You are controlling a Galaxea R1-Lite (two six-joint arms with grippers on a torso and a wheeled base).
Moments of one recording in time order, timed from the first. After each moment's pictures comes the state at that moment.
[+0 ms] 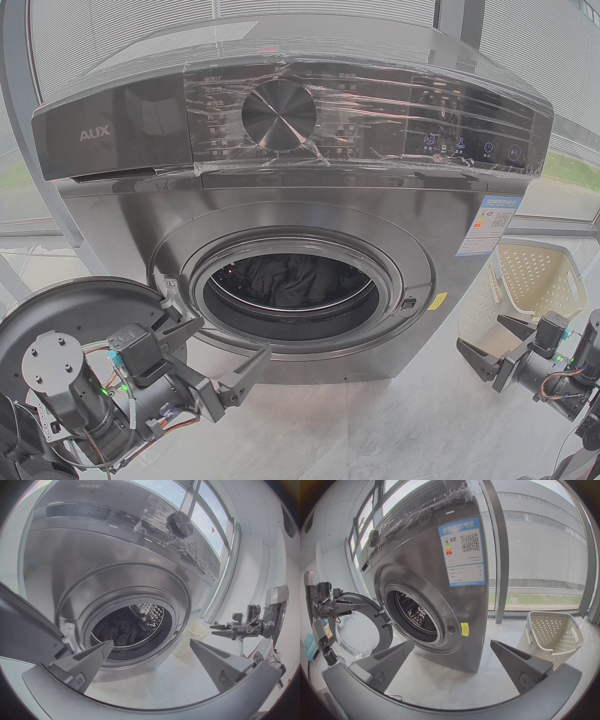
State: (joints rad) left arm -0.82 1.54 -0.19 -1.28 0.25 -0.18; right arm 0.46 1.45 -0.02 -1.28 -0.07 0.07
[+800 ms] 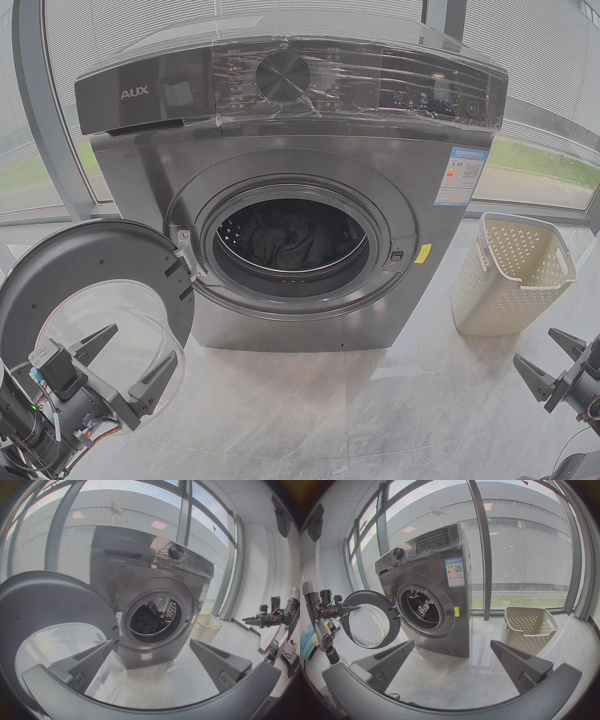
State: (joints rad) left arm -0.71 1.19 -0.02 -1.13 0.35 -0.08; right arm 0.40 0.90 -0.02 -0.77 -0.10 0.06
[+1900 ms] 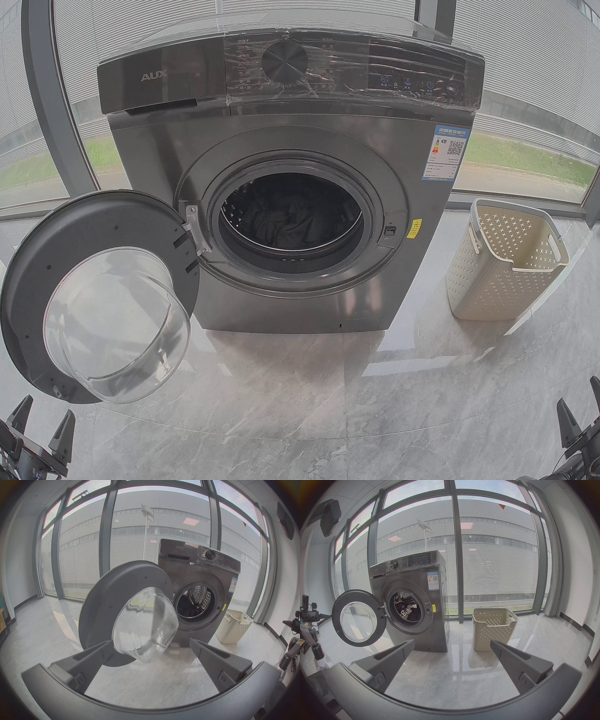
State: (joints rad) left arm -0.20 0.21 -0.02 -0.10 0.24 -0.12; right arm 0.05 0.10 -0.02 -0.08 -0.01 0.03
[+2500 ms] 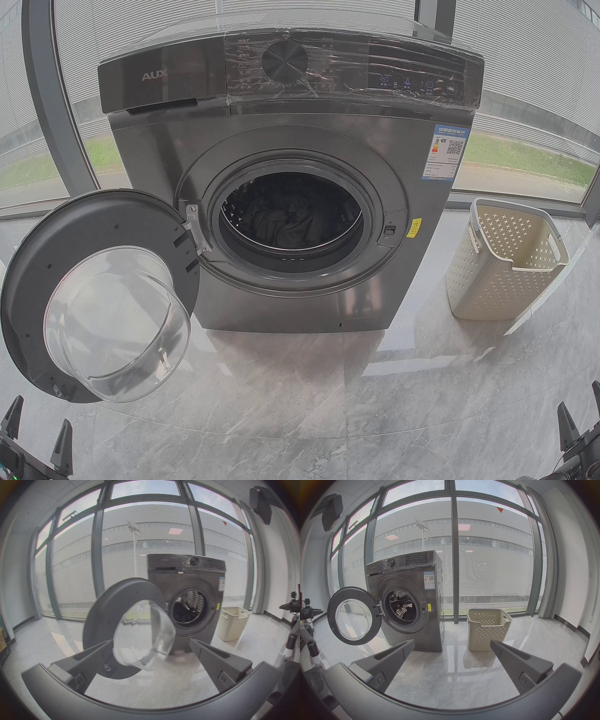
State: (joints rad) left arm -0.01 0.02 -0.02 -0.05 0.03 0.04; right arm 0.00 0.01 -0.02 -0.01 -0.01 0.01
